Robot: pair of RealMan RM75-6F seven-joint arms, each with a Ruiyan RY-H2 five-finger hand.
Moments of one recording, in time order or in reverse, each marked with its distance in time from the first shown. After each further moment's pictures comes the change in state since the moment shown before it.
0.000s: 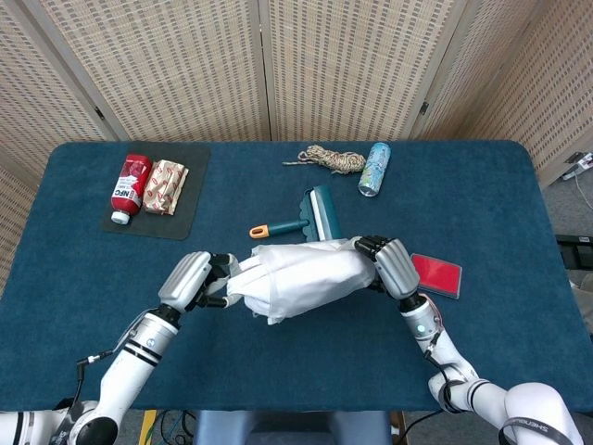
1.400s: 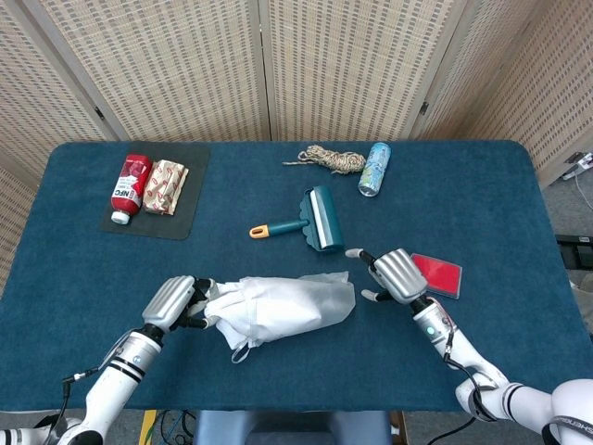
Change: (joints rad) left arm 0.096 -0.005 0.118 0.089 0.076 -0.045 -0.012; right arm -0.015 0.239 -0.078 -0.316 0.057 -0.327 -0.341
